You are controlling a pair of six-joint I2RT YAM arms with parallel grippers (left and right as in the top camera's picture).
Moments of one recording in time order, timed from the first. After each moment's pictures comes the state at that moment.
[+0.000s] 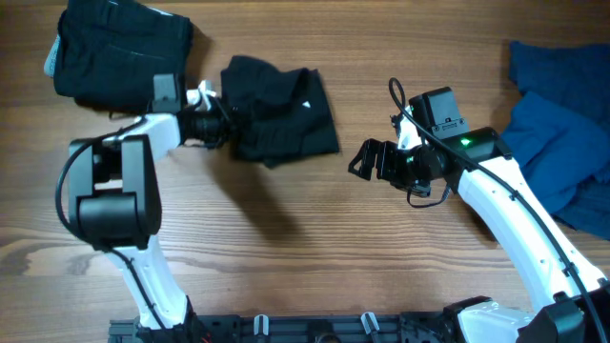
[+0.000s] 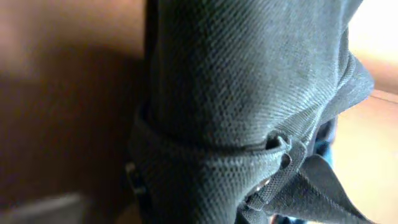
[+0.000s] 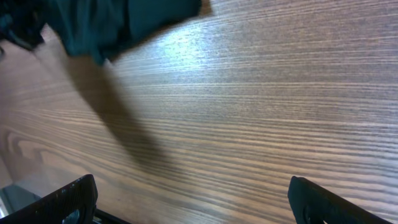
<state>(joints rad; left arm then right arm) 0.03 2.11 1.20 -0.18 0.75 -0.64 0.28 1.43 1.07 -0.90 -0.40 0.49</state>
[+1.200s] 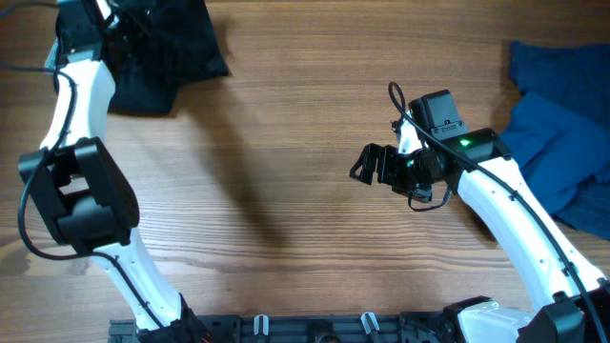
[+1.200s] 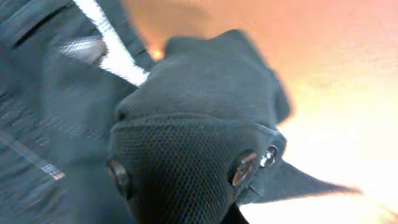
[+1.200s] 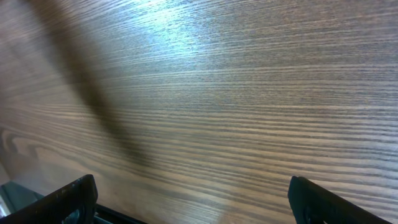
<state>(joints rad) 0.22 2.13 1.78 -0.32 0.29 -0.49 0.28 1.43 1.06 -0.93 -0.40 0.49</state>
